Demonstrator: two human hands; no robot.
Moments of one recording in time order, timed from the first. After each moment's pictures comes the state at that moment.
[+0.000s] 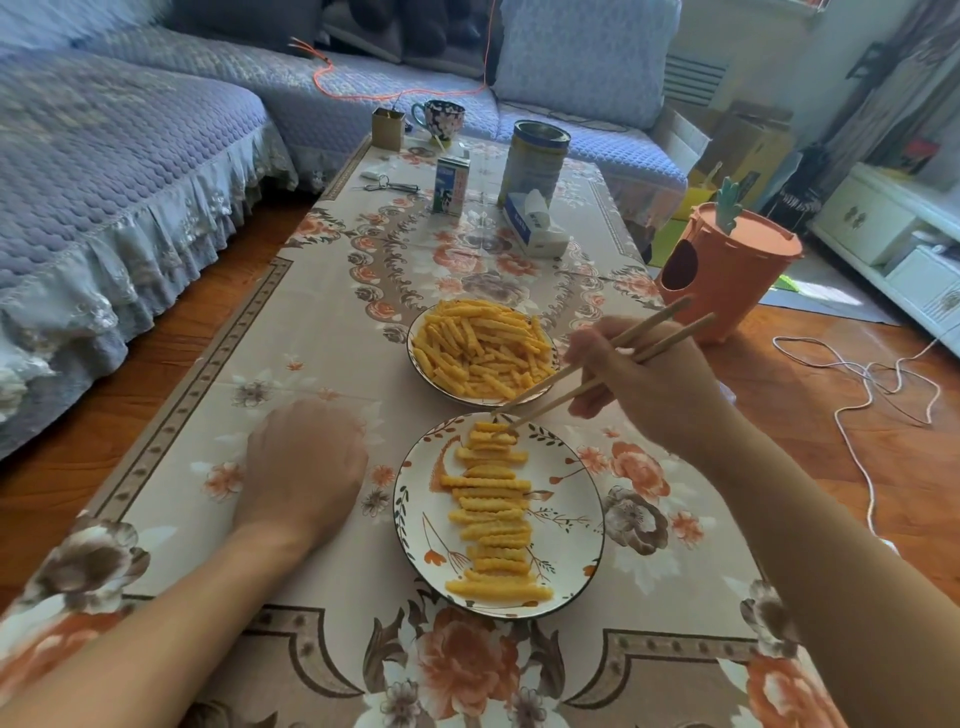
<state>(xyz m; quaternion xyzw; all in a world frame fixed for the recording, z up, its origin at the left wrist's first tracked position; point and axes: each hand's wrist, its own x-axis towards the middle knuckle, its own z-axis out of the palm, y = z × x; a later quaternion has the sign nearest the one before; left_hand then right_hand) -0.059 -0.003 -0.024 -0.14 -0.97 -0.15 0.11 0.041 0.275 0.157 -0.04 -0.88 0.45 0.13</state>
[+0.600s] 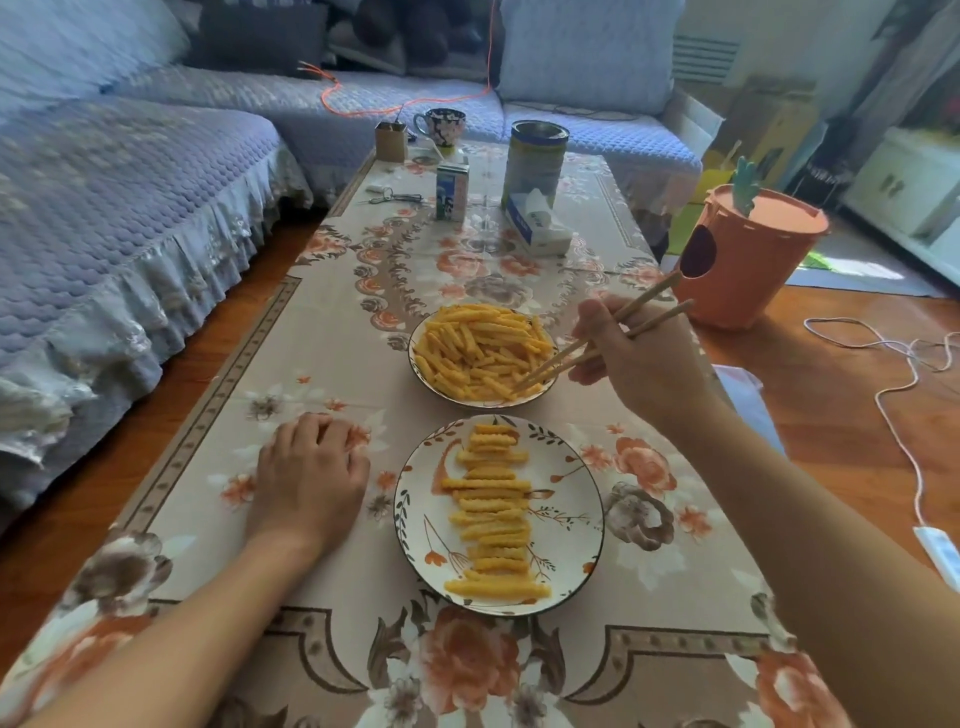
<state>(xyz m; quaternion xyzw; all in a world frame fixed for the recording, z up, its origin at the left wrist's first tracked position) -0.055 -0.001 -0.018 -0.13 -0.98 -0.13 0.09 0.014 0.303 0.136 -0.10 -0.83 0.51 0.23</state>
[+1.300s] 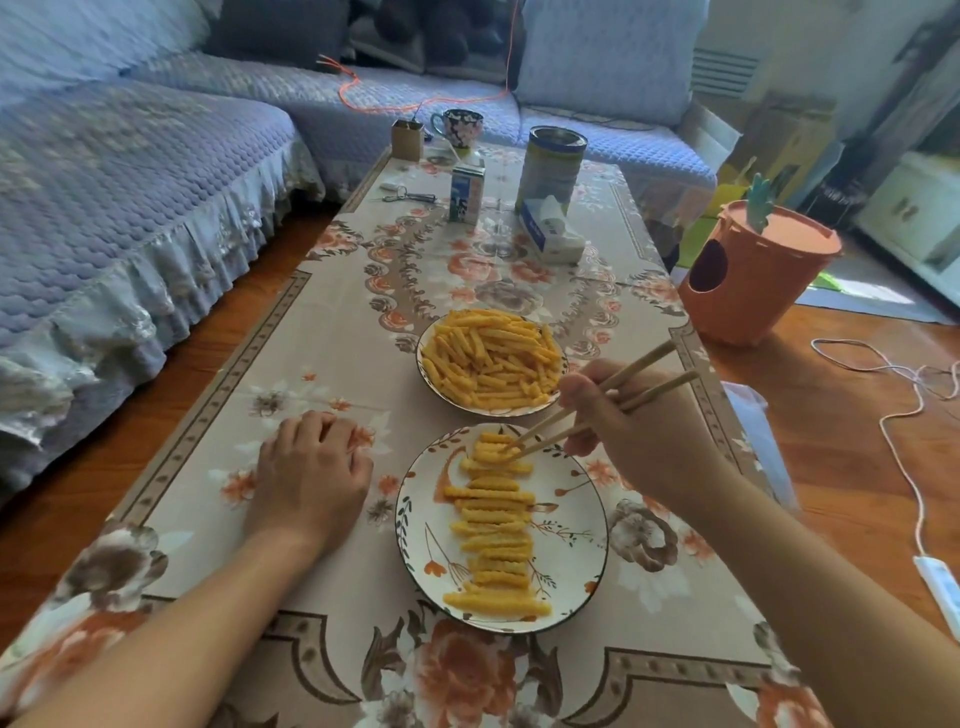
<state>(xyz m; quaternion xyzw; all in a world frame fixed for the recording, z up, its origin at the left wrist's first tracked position) -0.056 -0.001 -0.017 -0.12 -0.98 -0.14 0.10 0.056 0.271 0.142 -0.04 -0.88 0.45 0.14</state>
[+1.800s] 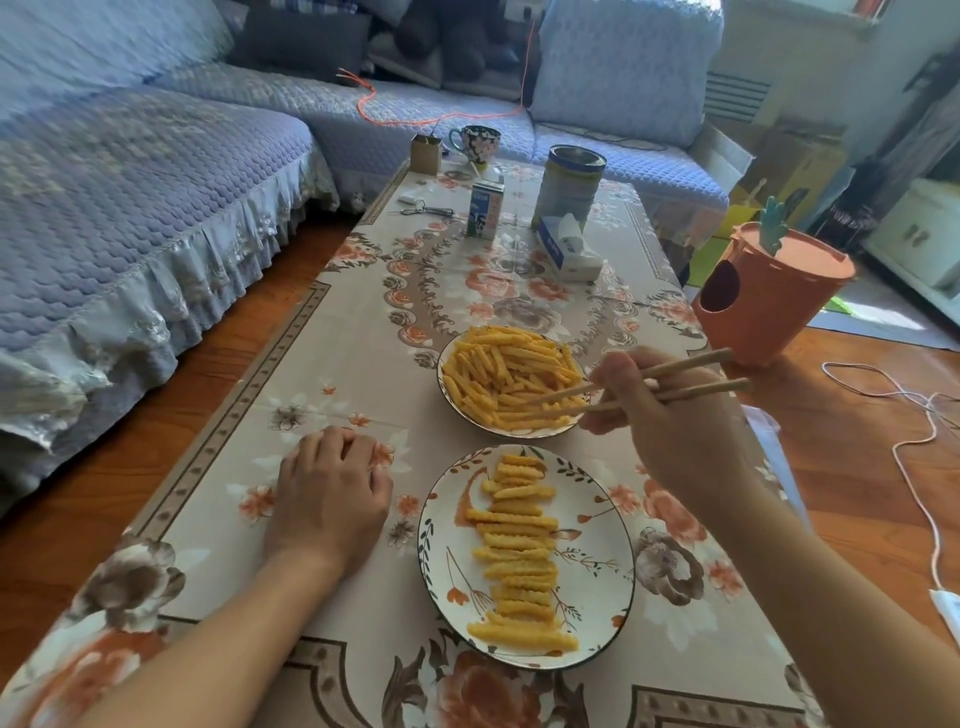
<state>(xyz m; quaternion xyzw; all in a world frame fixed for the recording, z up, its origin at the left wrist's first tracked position) -0.058 -0.001 -0.020 -0.12 -0.98 -0.13 0.11 0.026 0.269 0.140 -0.06 -0.83 0.51 0.23</state>
